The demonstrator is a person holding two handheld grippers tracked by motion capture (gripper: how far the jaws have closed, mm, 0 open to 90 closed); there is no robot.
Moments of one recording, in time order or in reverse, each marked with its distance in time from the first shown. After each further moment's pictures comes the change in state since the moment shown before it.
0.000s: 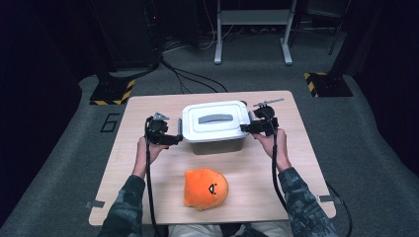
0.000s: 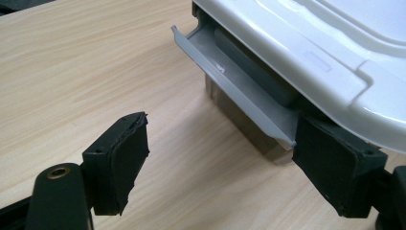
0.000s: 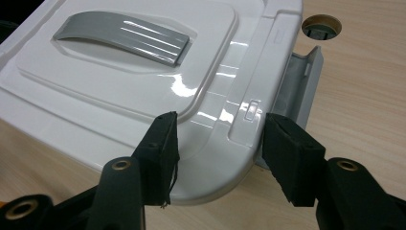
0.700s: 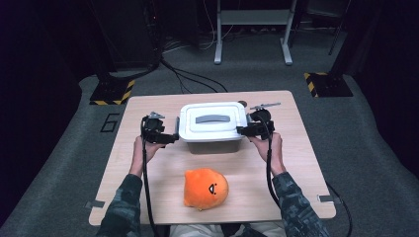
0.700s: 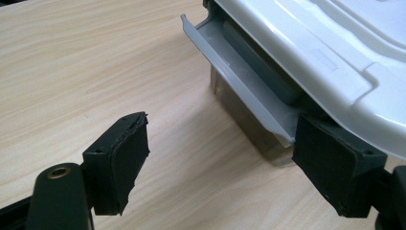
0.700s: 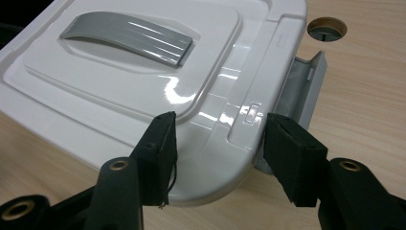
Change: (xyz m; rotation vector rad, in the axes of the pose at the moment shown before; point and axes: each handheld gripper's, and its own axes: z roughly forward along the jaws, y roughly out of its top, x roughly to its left) left arm 0.013 -0.003 -0.001 -0.002 -0.009 -0.038; right arm 0.015 -0.007 0.002 -0.034 -0.014 0.012
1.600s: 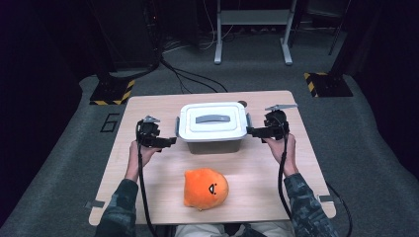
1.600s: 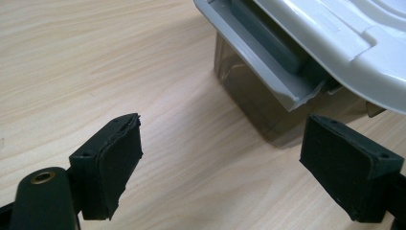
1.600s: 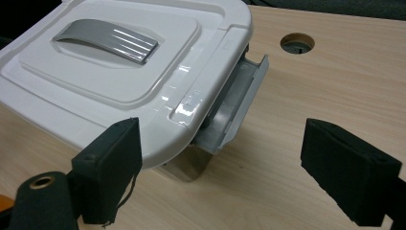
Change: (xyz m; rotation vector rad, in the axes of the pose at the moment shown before) left arm 0.004 -0.015 -0.011 0.000 -0.001 -0.036; right arm -0.035 -0.013 -0.025 -0.071 0.015 -0.023
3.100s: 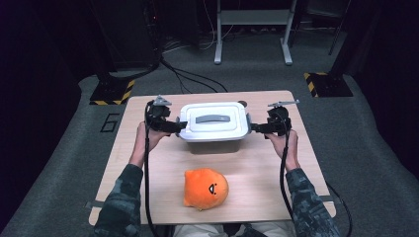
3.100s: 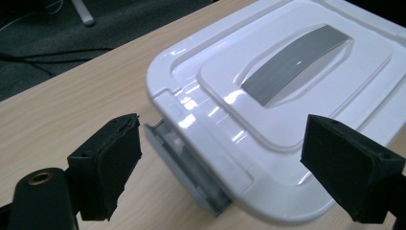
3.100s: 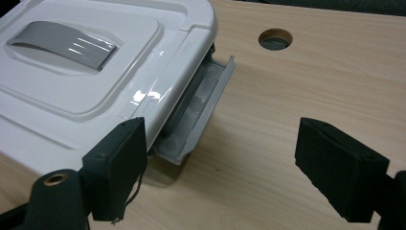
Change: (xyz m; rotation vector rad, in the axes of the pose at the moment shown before) left arm -0.042 0.075 -0.017 -0.066 -0.033 0.187; right arm -0.019 0.007 0.010 0.024 -0.044 0.024
